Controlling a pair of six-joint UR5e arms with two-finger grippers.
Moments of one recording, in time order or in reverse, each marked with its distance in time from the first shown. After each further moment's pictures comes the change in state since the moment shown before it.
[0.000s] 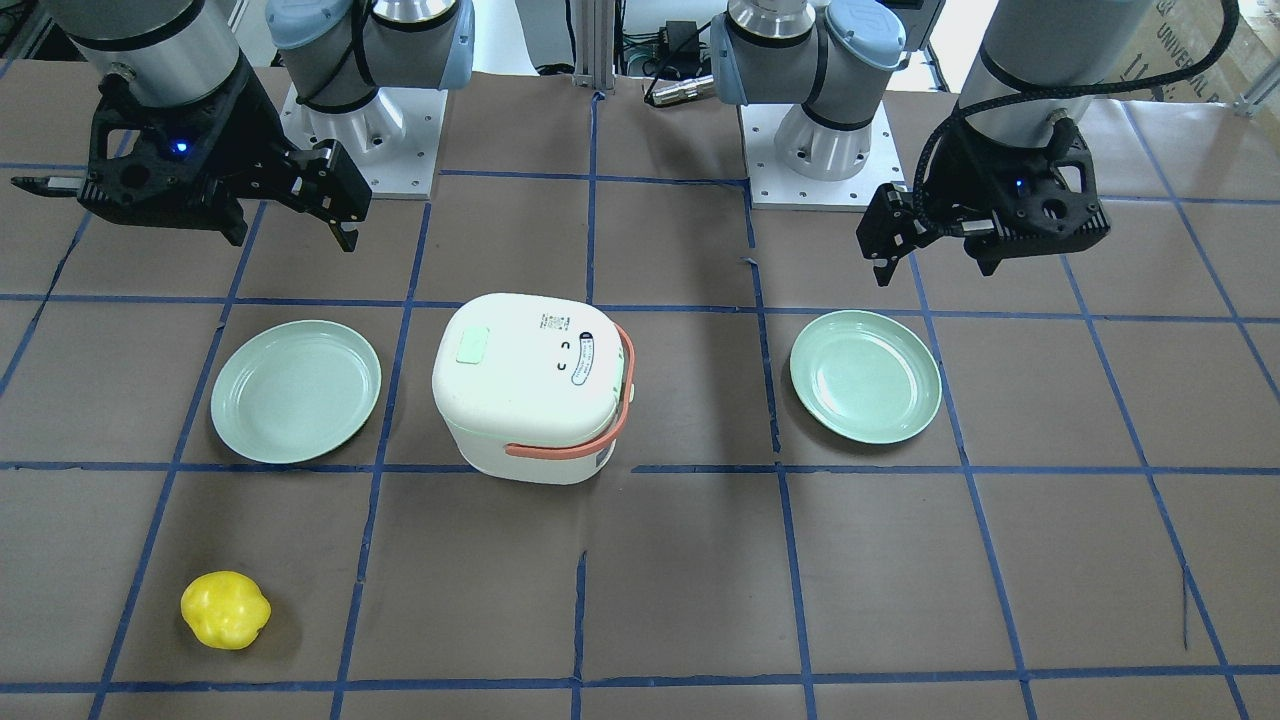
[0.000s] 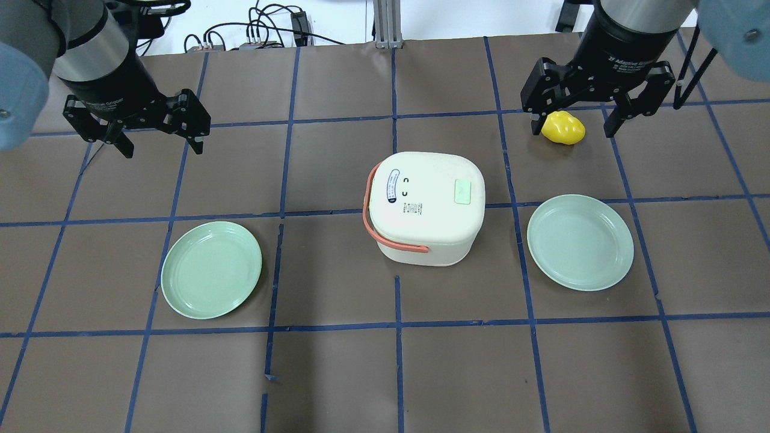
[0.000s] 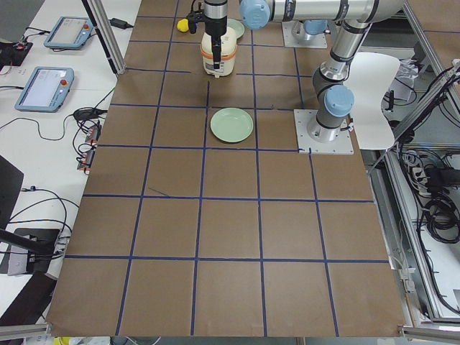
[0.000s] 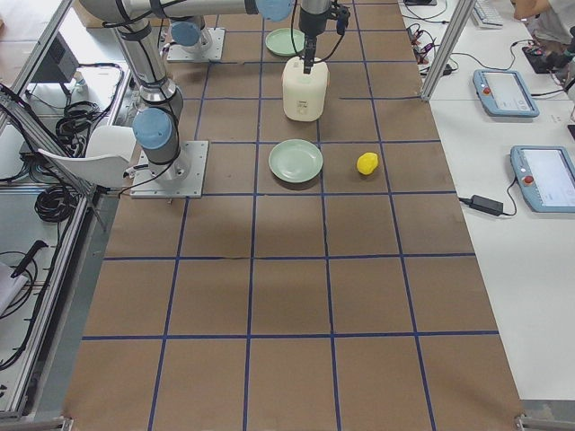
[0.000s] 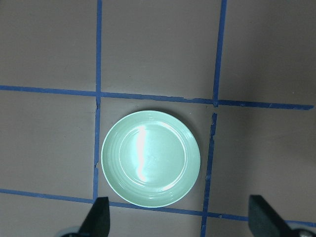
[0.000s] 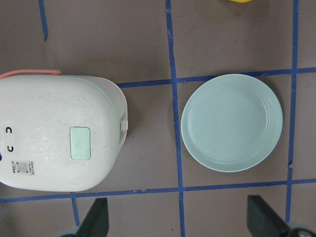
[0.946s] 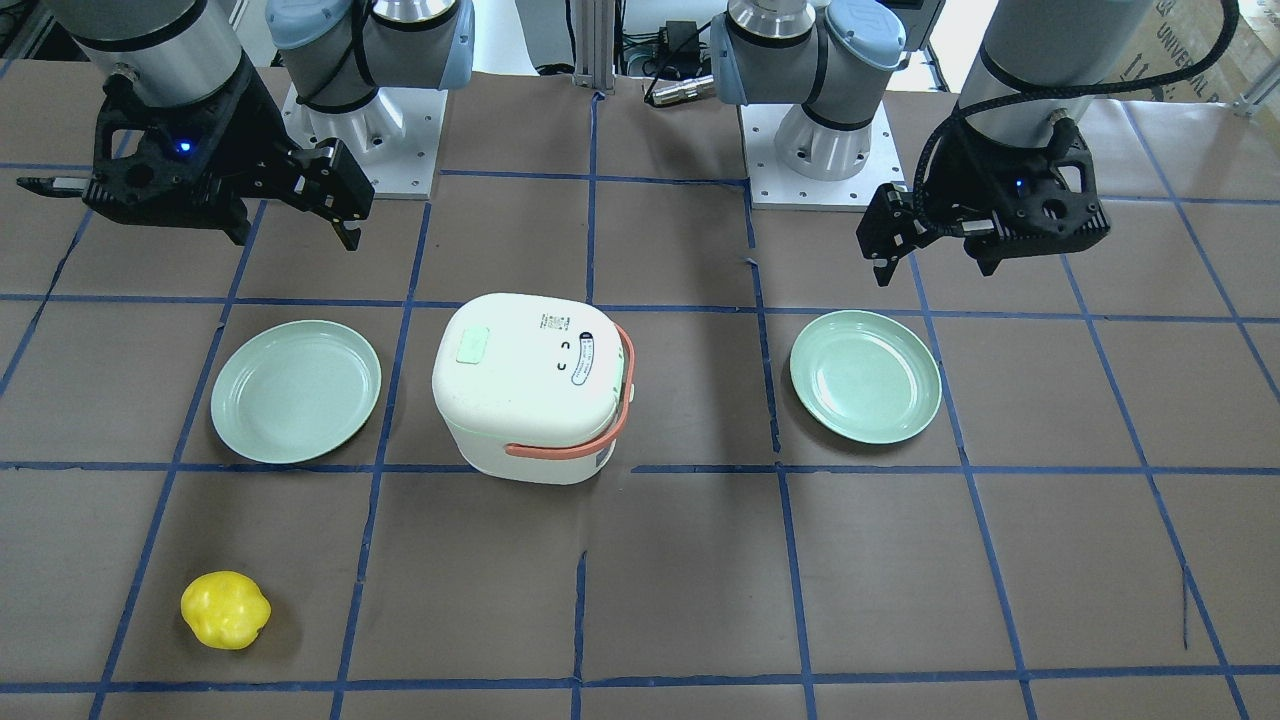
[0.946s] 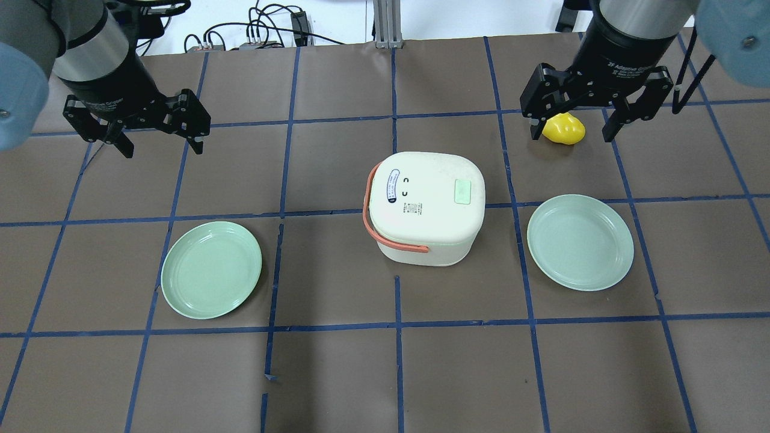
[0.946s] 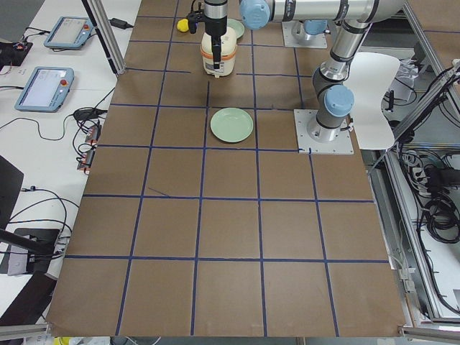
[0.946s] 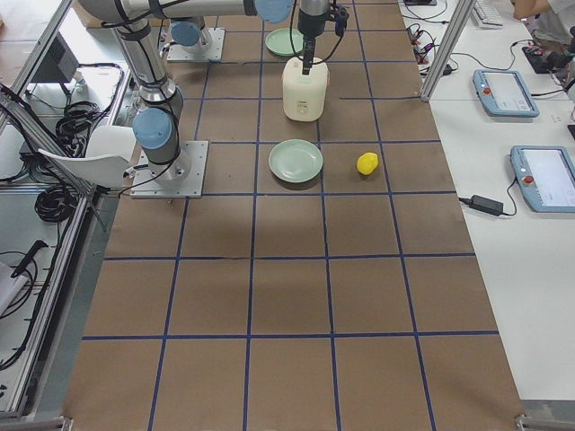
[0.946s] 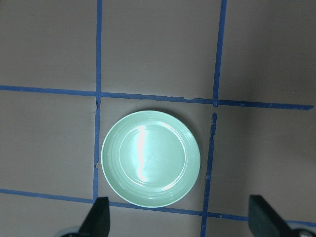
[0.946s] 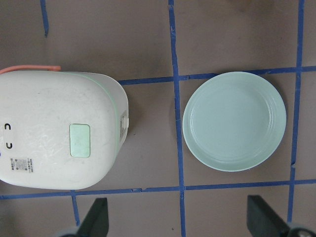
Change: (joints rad) left arm 0.000 0.000 0.000 0.000 0.000 0.000; right arm -0.005 -0.005 0.016 -0.008 0.008 -0.011
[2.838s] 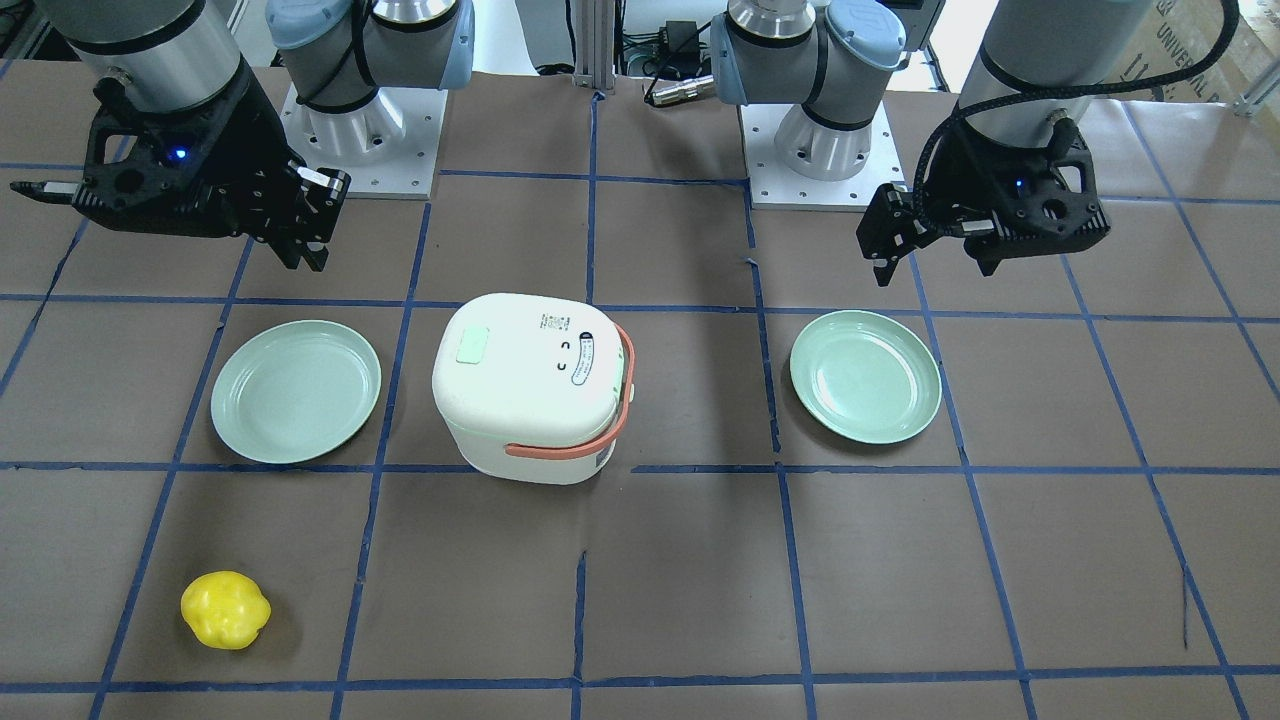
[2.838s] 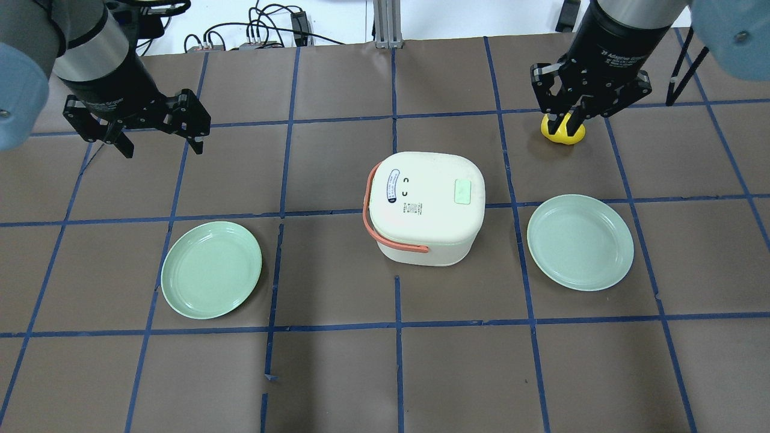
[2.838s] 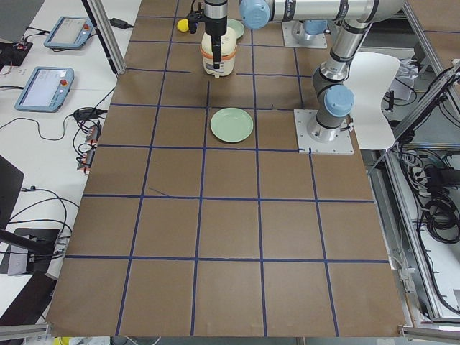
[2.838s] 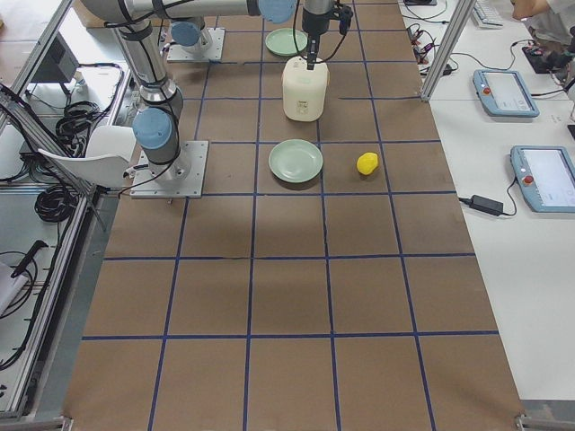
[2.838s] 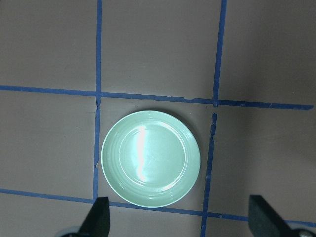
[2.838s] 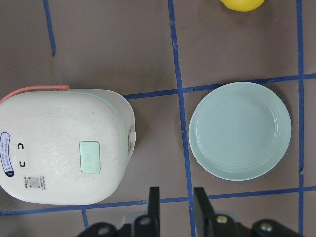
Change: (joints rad) left arm 0.000 0.000 0.000 0.000 0.000 0.000; right arm 0.010 0.014 -0.024 -0.031 0.027 0.047
